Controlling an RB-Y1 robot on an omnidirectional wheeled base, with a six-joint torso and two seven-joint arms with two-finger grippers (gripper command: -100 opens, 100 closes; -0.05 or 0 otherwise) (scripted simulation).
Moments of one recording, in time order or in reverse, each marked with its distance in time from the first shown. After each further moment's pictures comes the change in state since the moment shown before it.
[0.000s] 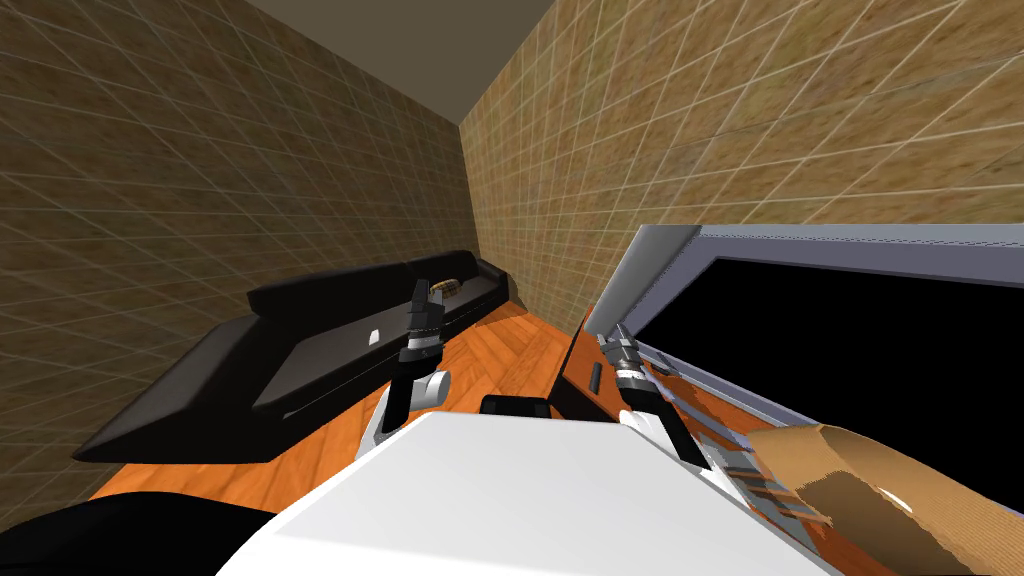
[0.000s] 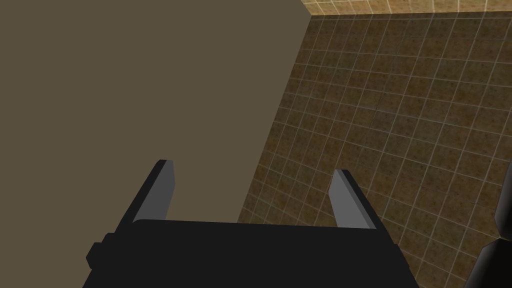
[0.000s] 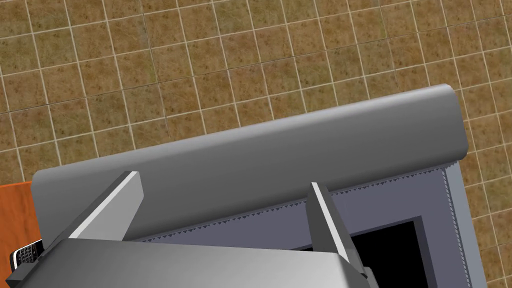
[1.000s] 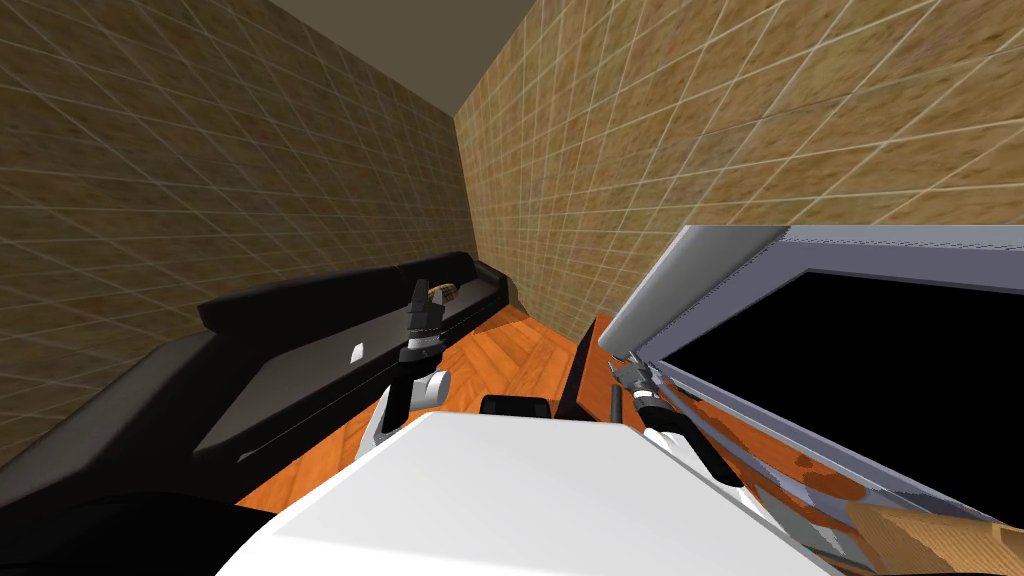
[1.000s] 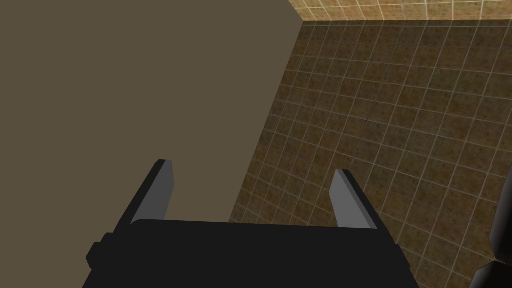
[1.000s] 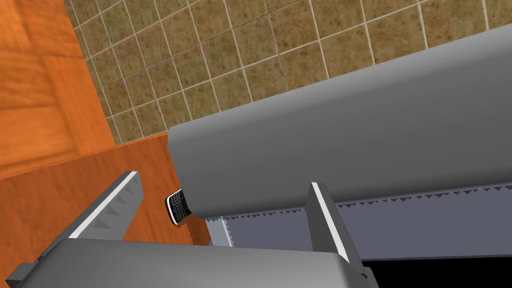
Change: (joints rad) left arm 0.000 0.000 0.000 0.000 0.000 0.000 0.000; right arm 0.023 -0.111 -0.057 0.233 -0.248 0.185 -0.138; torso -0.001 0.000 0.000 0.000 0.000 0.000
